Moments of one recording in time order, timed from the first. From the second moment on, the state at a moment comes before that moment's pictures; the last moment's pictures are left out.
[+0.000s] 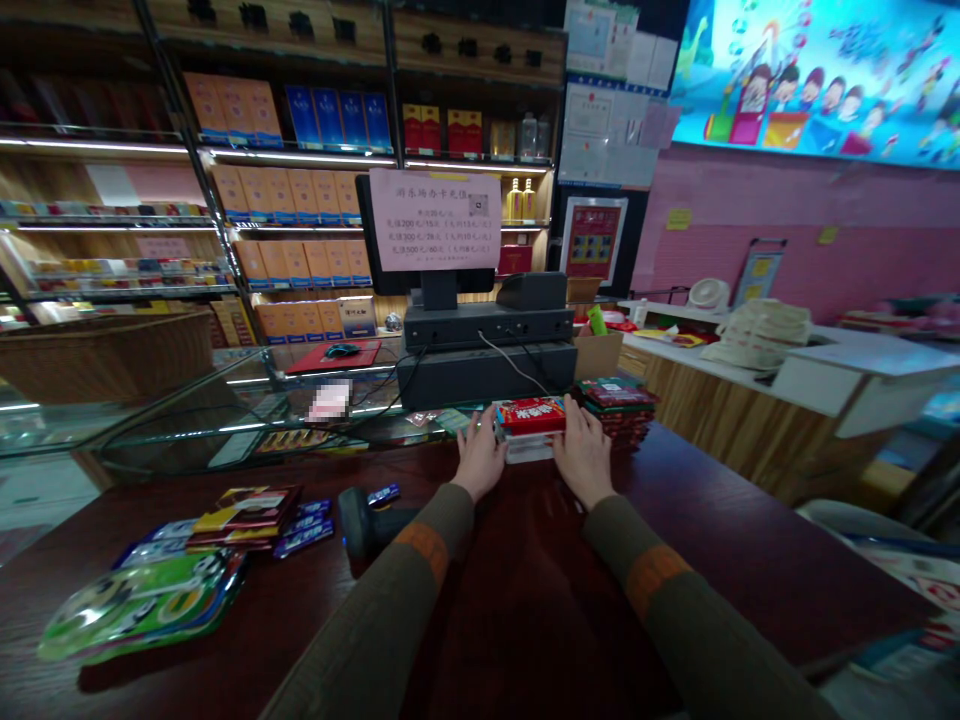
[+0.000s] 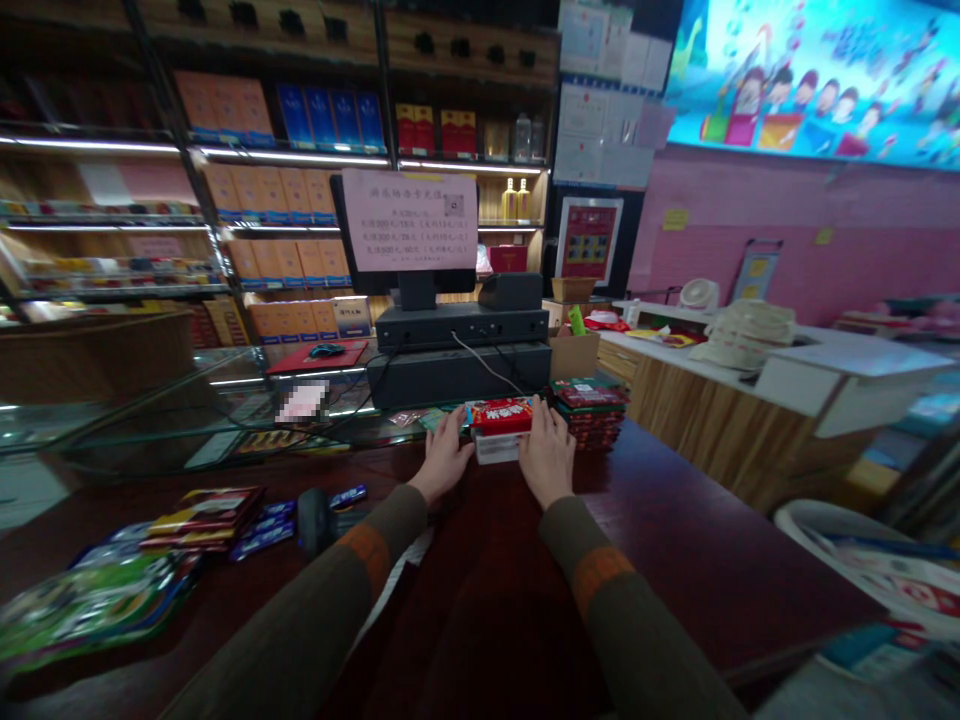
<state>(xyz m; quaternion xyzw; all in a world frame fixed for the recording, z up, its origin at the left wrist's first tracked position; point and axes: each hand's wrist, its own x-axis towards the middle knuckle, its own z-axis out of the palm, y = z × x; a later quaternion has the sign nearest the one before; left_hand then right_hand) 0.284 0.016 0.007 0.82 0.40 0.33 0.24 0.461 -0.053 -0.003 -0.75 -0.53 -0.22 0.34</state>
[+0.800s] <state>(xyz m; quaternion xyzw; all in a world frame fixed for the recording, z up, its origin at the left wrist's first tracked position) 0.292 -0.003 0.007 0.83 0.37 0.36 0.21 0.468 -0.057 -0.007 -0.73 -0.55 -0.25 0.32</state>
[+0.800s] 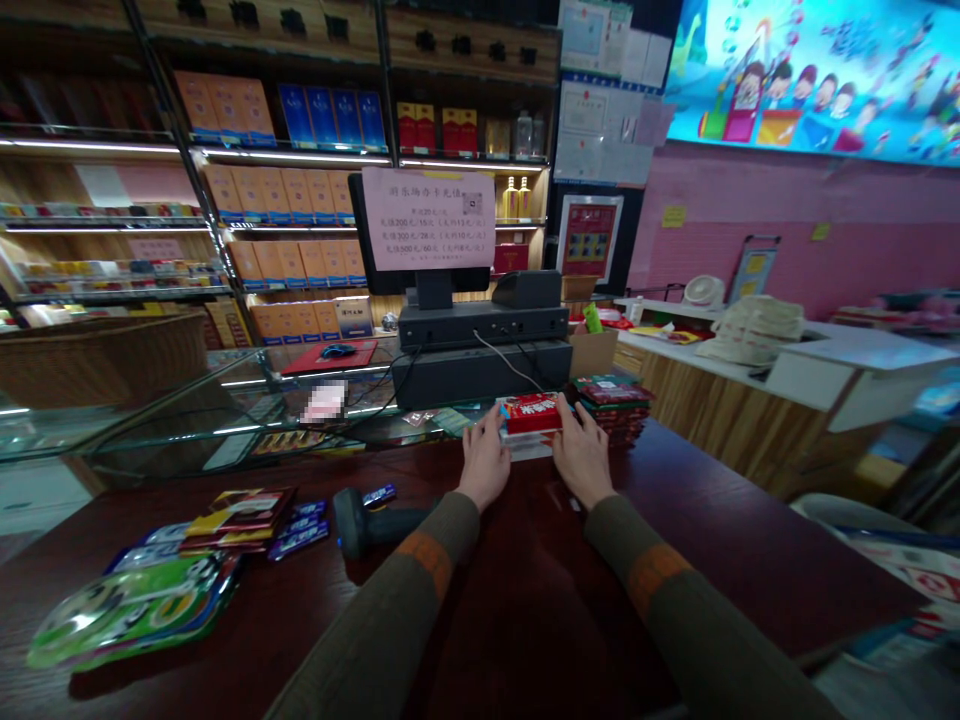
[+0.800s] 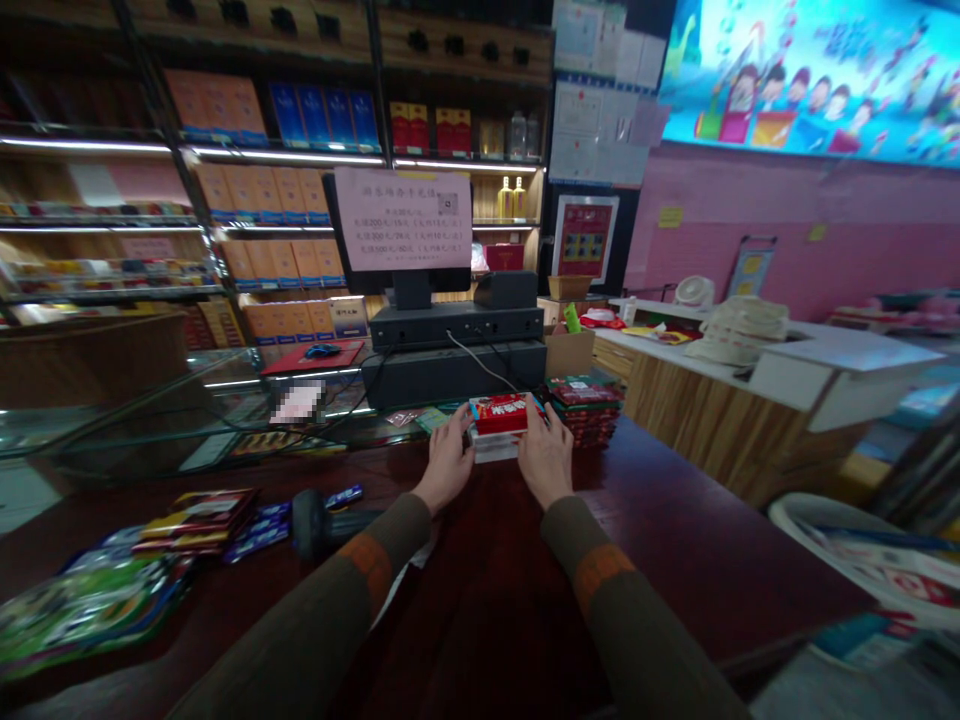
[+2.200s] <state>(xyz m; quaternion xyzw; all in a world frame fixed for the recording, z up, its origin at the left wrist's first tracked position) 0.275 -0.001 0.008 0.82 0.37 0.36 0.23 0.449 -0.061 0.003 -0.72 -0.57 -0.24 0.31</state>
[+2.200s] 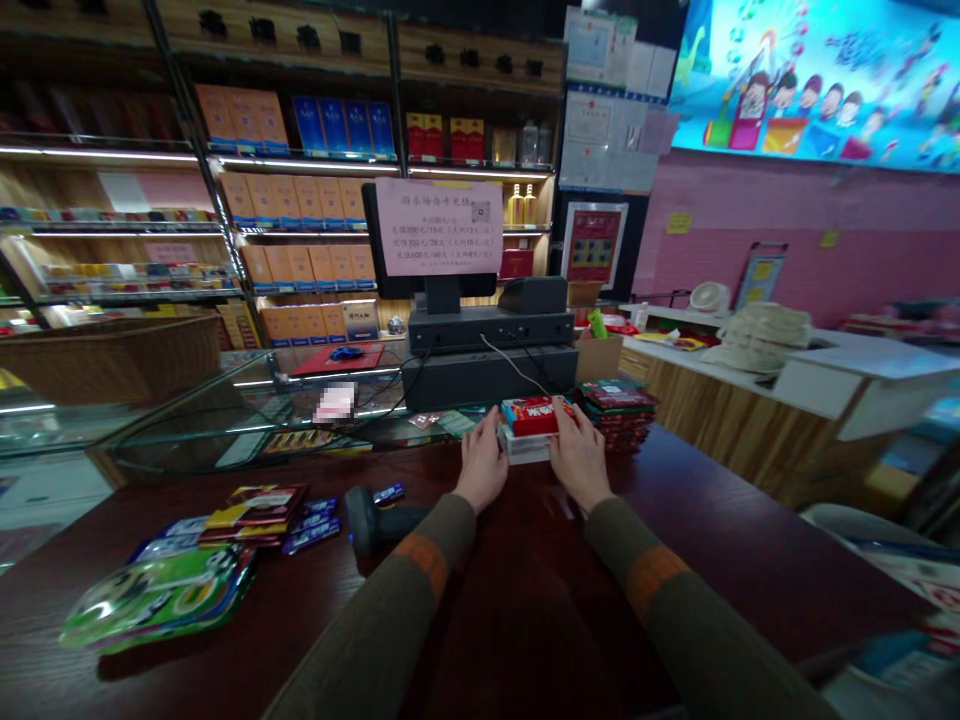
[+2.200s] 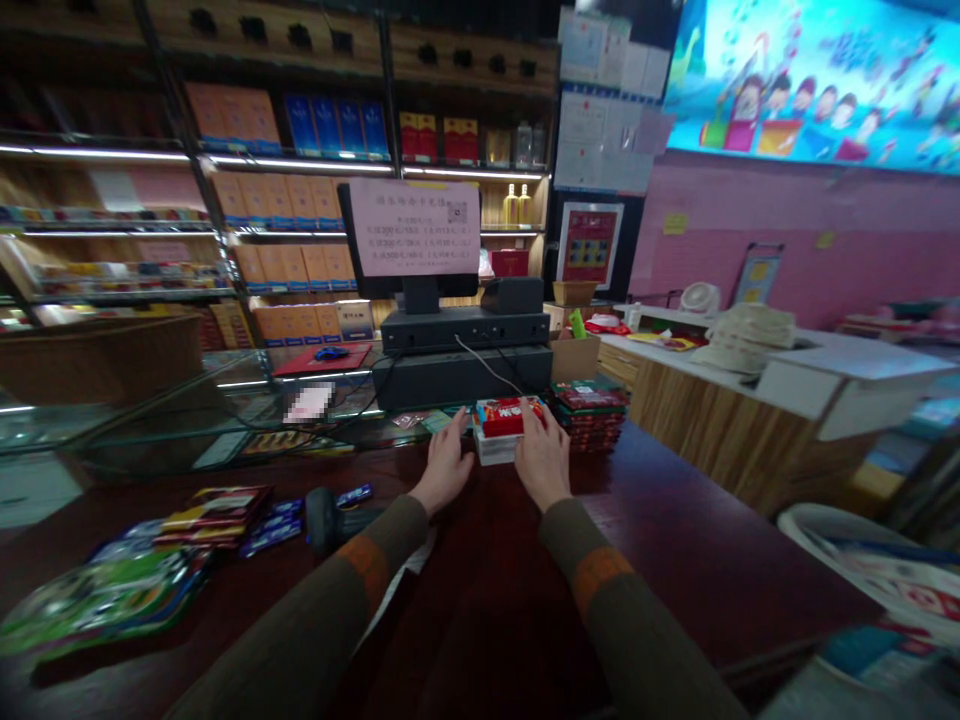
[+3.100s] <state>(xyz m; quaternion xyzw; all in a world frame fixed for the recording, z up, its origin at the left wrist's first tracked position) 0.106 0.031 0.012 0.75 0.48 0.44 0.10 0.311 -0.026 0.013 -0.65 -0.69 -0.16 0.28</state>
